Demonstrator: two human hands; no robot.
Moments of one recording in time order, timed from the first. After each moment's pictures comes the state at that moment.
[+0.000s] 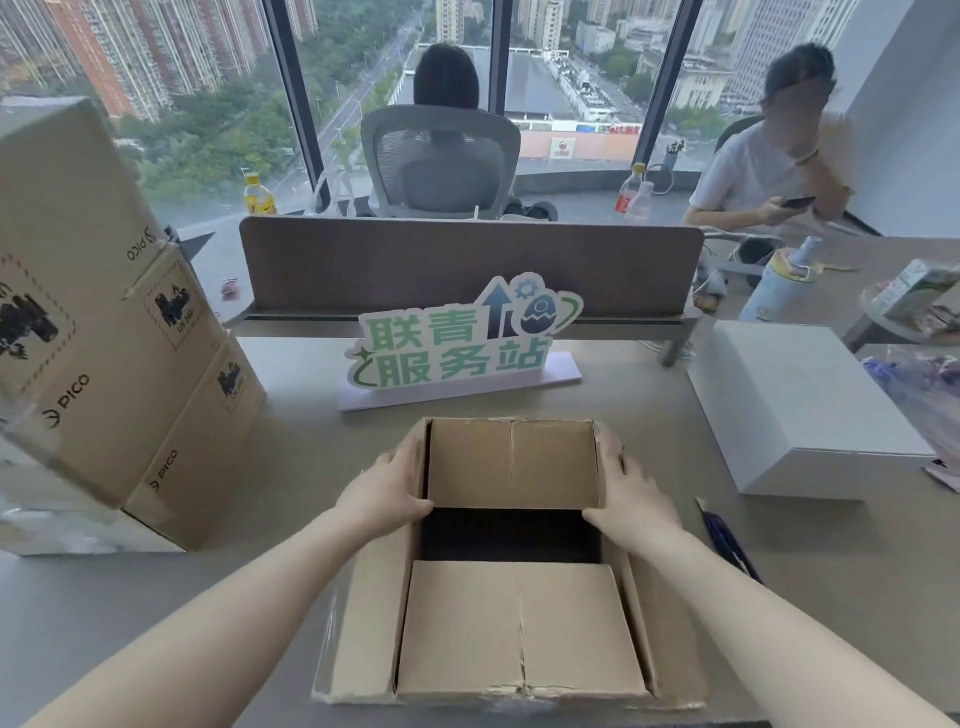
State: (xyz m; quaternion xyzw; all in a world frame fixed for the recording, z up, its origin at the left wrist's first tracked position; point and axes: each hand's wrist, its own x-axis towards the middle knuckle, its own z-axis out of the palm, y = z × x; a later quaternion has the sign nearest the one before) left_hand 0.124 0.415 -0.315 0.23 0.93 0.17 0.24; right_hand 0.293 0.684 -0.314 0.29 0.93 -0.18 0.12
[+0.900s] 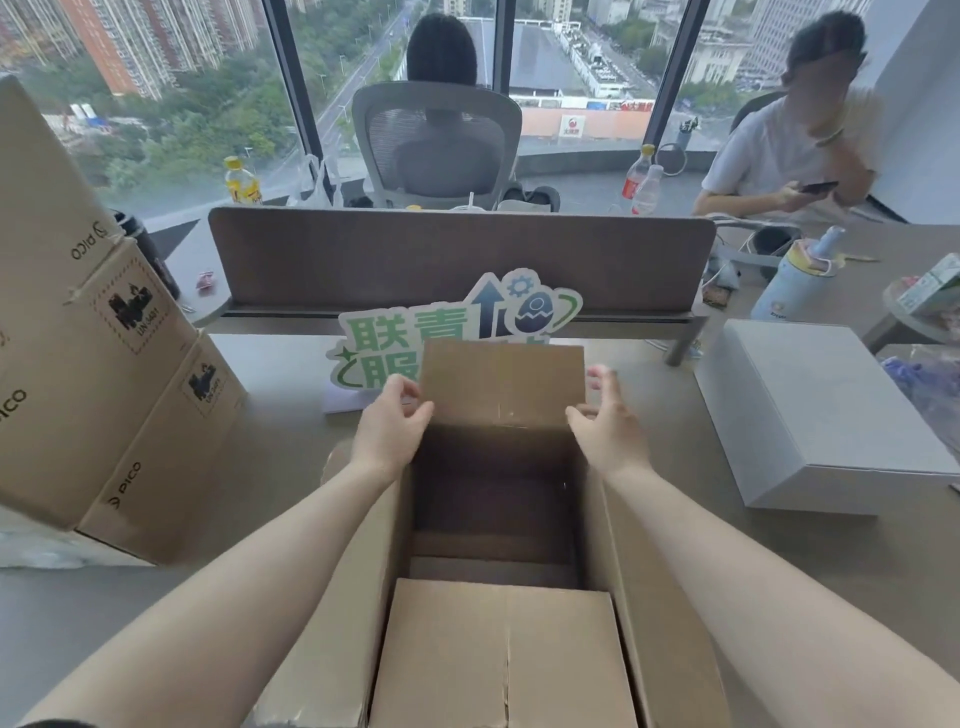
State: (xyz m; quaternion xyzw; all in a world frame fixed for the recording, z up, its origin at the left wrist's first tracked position) left_hand 0.083 0.486 -0.290 0.13 0.88 0.45 0.08; right_hand 0.203 0.722 -0.299 0.29 0.87 -0.36 -0.17
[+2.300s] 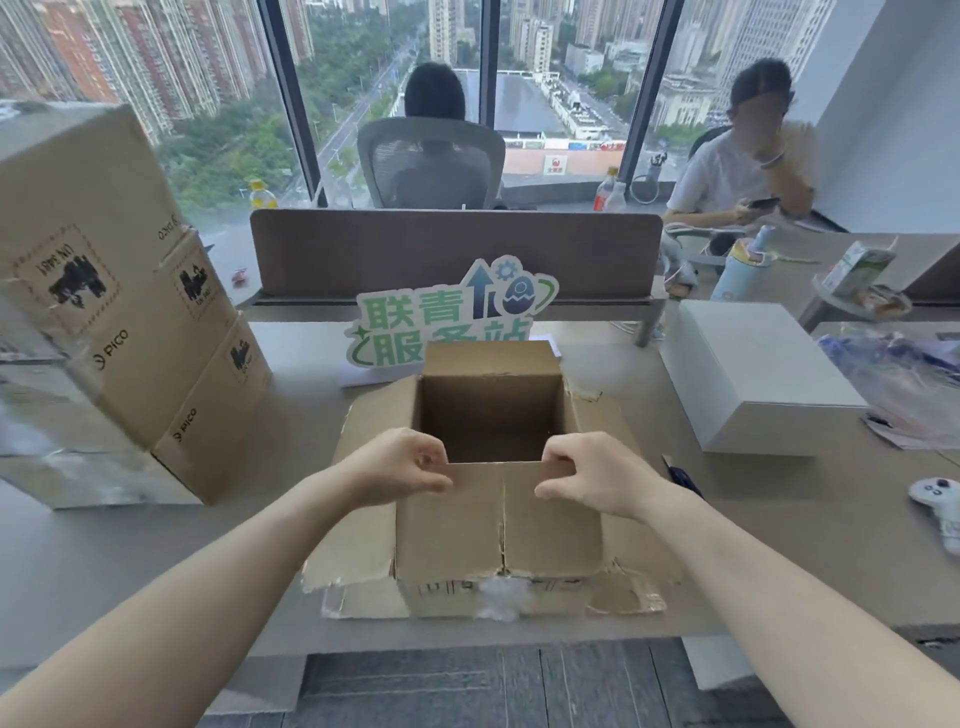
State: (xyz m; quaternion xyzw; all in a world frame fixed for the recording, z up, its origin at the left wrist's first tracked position) left_hand 0.207 0.399 -0.247 0.39 0.86 0.24 0.24; right_hand 0.359 0.635 -0.239 0.07 0.96 -0.25 0.05
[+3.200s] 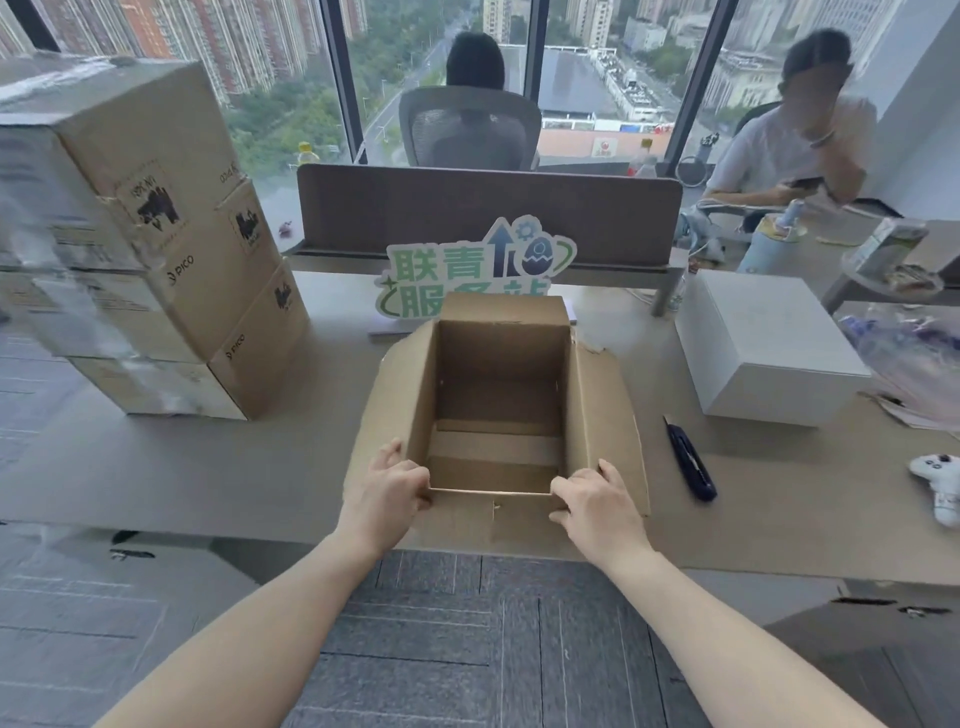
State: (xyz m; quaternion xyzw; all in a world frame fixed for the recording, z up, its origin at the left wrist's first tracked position) left_hand 0.331 0.337 -0.341 0.32 0.93 0.15 0.04; right_hand 0.466 0.598 -0.339 0.06 0.99 -0.07 -0.03
